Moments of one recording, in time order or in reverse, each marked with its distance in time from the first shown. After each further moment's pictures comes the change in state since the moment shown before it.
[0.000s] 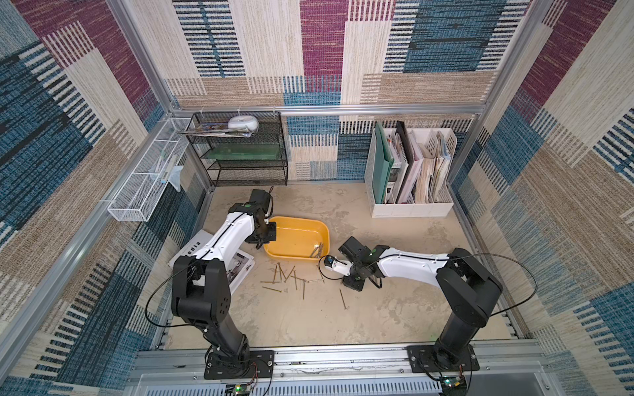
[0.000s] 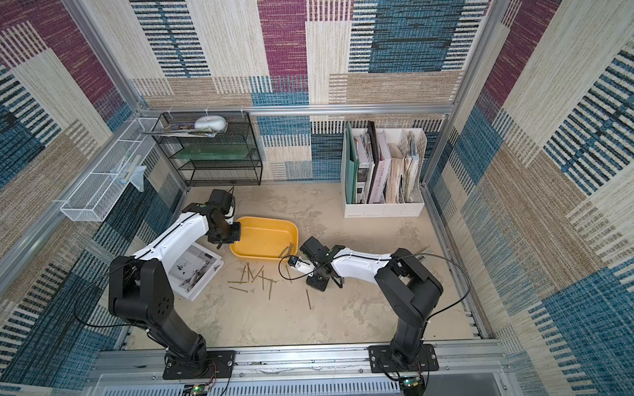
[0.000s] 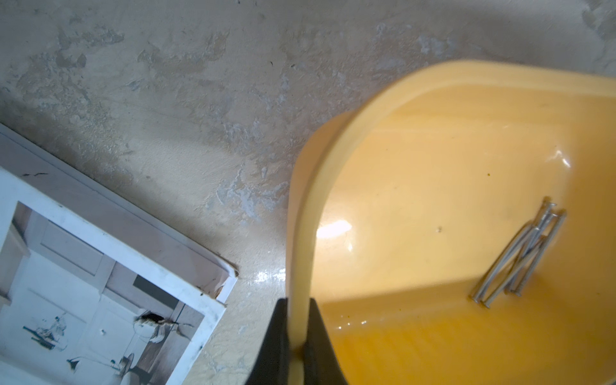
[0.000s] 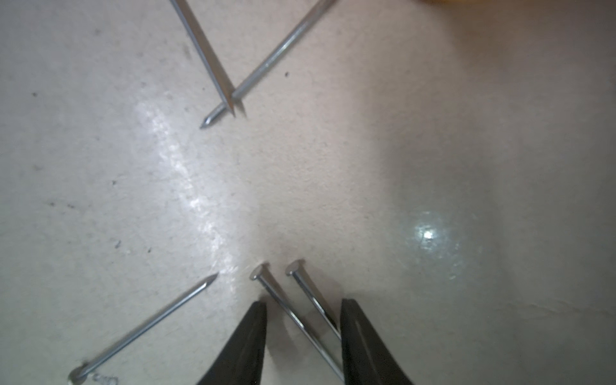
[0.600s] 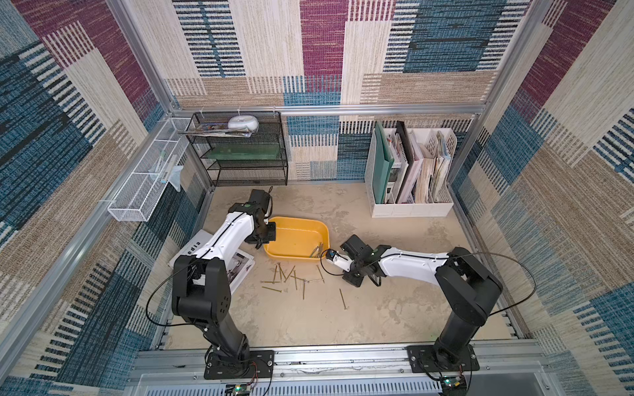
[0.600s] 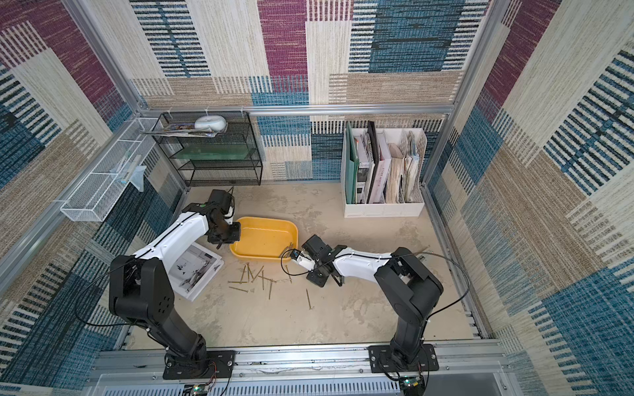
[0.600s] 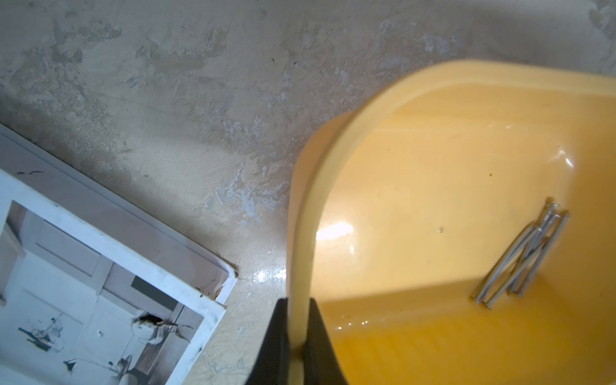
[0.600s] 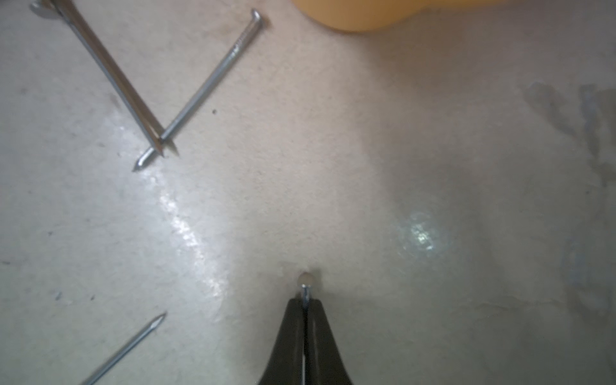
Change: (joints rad) left arm 0.006 0.006 0.000 0.000 0.006 0.000; right arm -0.041 -0.023 -0.015 0.069 0.053 0.065
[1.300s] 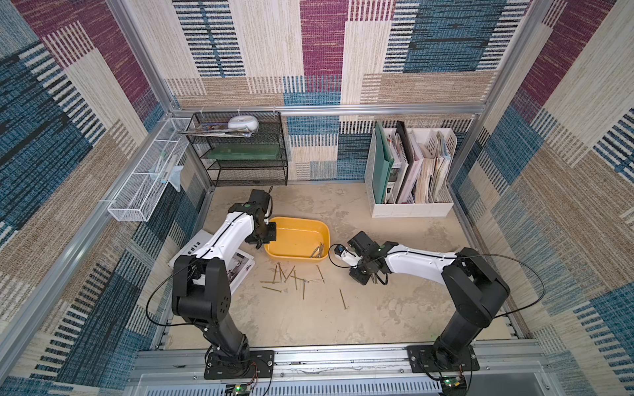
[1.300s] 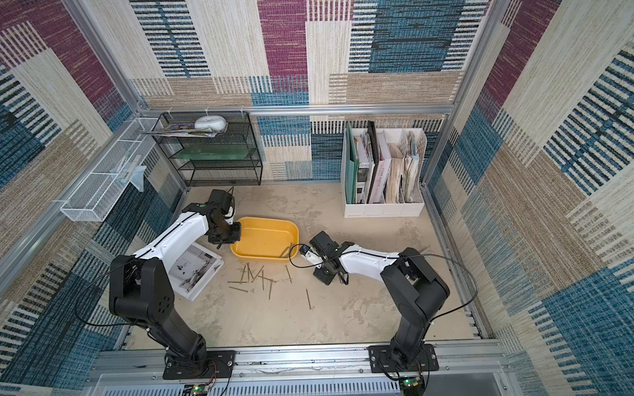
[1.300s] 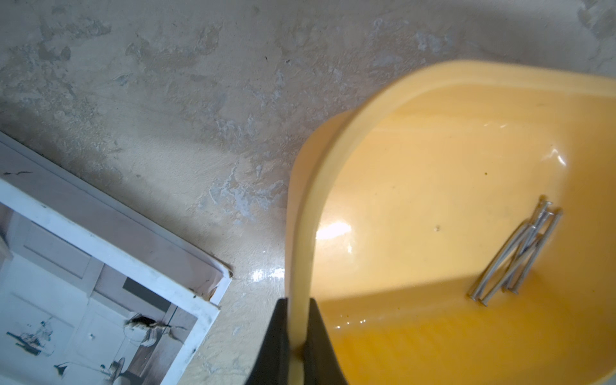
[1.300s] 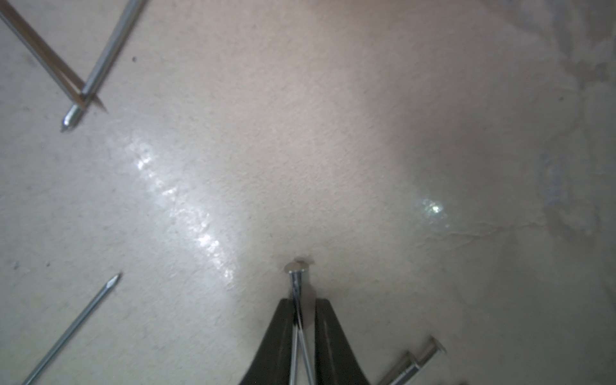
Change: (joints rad) left arm 0.000 0.000 0.000 0.000 0.019 0.000; right arm -0.055 -0.029 -0.013 -0.050 -0.021 0.061
